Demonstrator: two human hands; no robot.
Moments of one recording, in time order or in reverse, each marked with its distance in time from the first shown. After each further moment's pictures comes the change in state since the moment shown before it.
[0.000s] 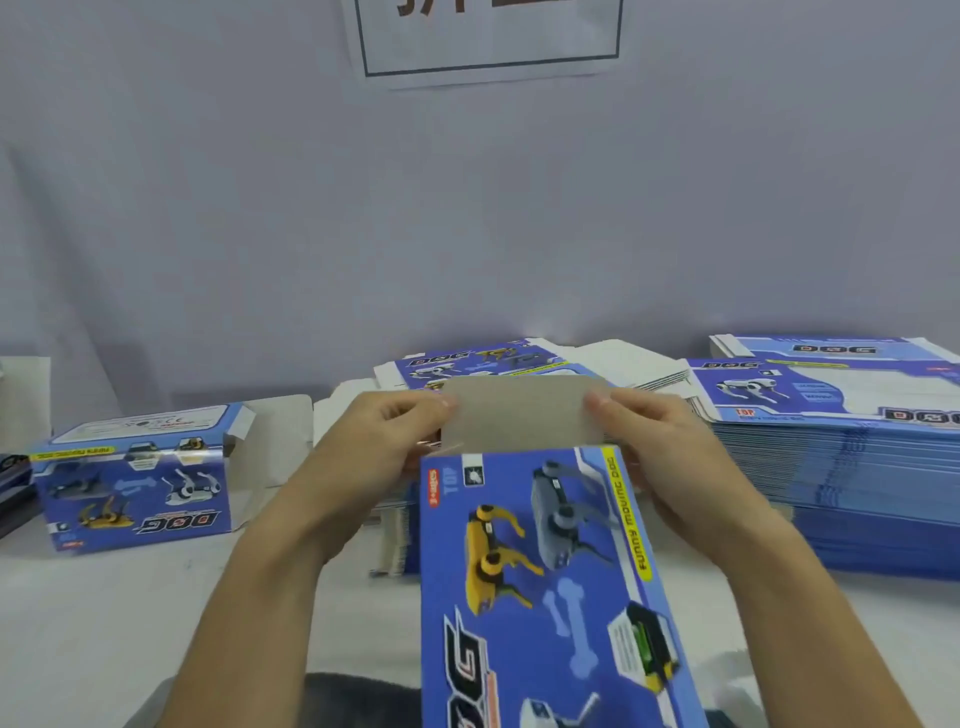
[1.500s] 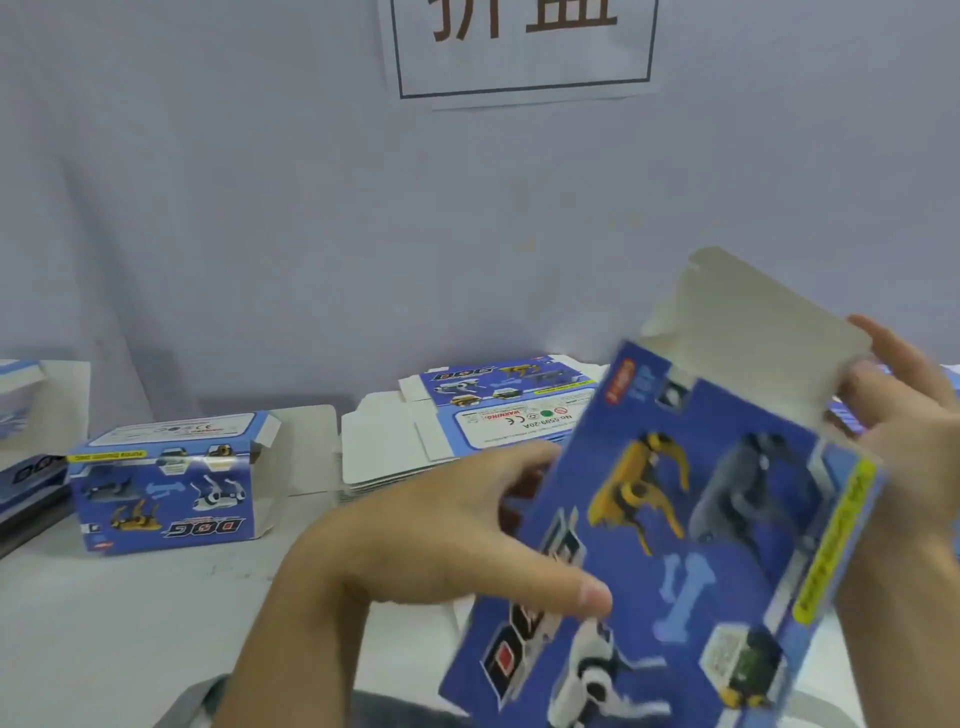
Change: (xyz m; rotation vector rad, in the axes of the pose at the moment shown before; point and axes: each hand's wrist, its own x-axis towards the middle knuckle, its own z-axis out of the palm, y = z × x) left_hand -0.025 0.029 0.010 0.142 -0.661 0.110; right_hand -0.022 -0.040 -0.032 0.390 0.751 -0.290
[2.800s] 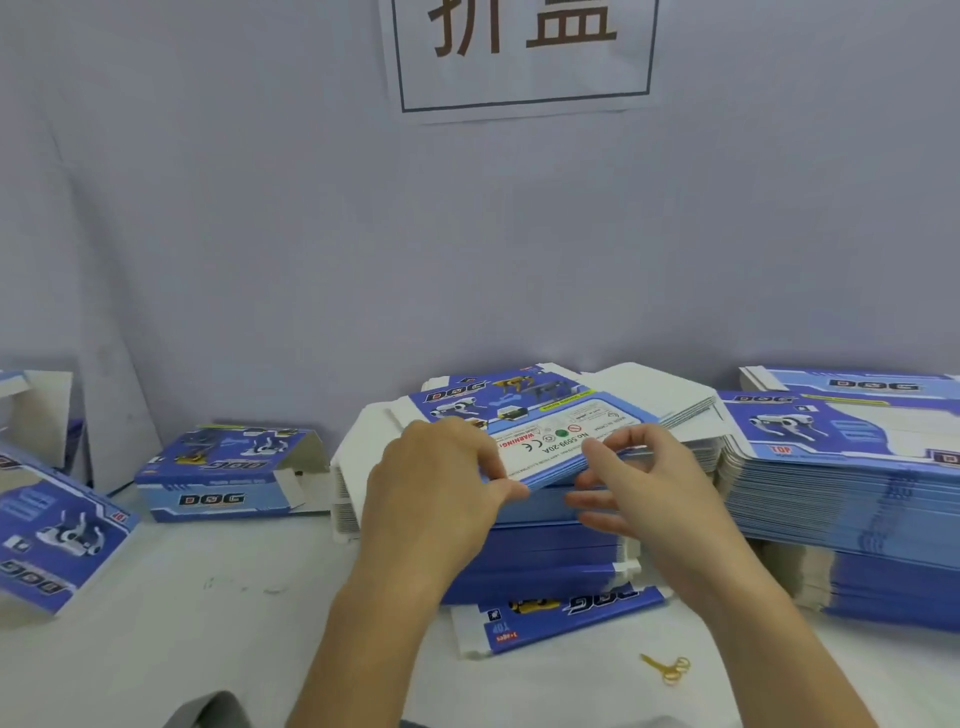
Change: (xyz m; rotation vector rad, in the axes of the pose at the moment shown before) left_hand 0.035 -0.040 0.000 0.839 0.883 -0.319; right_hand -0.032 0.061 0.041 -0.497 -0.492 0.401
